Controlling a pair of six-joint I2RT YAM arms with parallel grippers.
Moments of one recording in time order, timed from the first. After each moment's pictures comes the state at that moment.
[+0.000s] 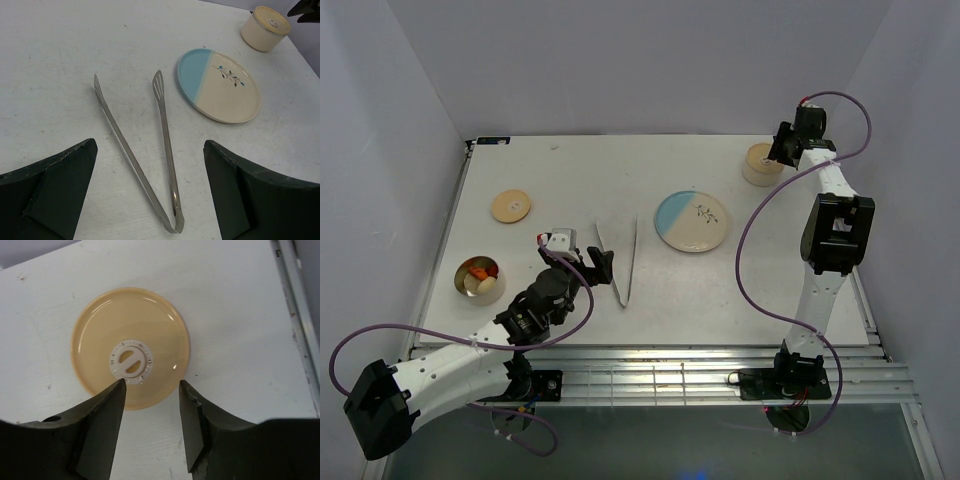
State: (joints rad) left arm -0.87 0.80 0.36 0.29 -0.57 -0.37; right arm -0.08 2.18 1.89 -0.37 -0.01 0.19
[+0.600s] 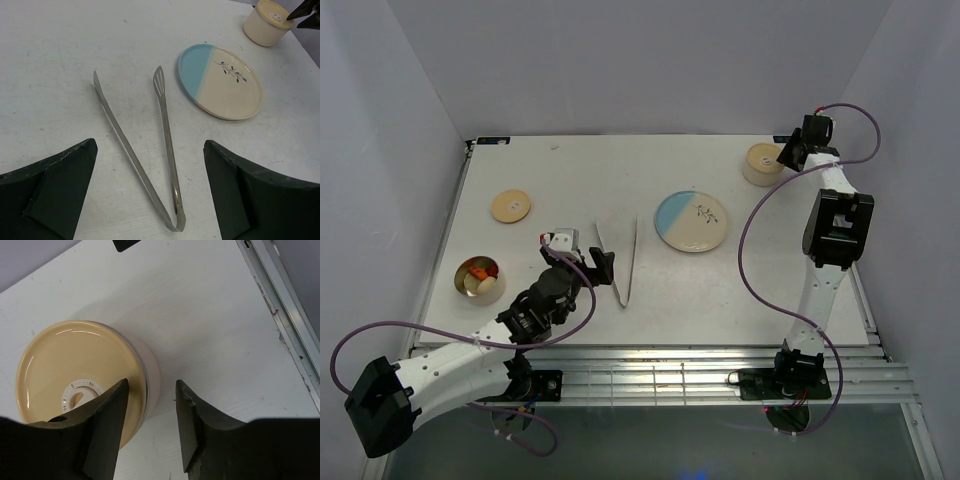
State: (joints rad) left arm -0.87 0.82 0.36 0.29 -0.56 -0.37; right arm -0.12 2.29 1.93 -0.32 0.09 0.31
